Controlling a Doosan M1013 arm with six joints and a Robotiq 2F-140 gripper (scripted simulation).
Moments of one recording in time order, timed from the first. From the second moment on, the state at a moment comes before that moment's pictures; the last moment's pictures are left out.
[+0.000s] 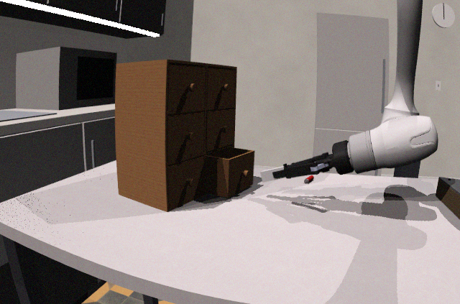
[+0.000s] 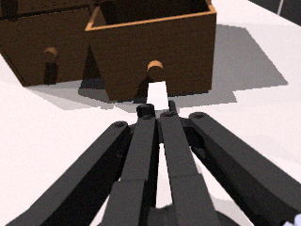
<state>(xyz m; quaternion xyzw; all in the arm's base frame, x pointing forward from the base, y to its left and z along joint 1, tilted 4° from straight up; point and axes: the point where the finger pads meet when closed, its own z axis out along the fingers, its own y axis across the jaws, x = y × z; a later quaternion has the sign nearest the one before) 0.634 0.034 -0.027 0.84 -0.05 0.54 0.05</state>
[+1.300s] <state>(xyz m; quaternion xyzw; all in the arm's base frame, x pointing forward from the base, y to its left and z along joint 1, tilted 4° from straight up) 0.671 0.029 -0.030 0.84 -0.05 0.54 0.05</state>
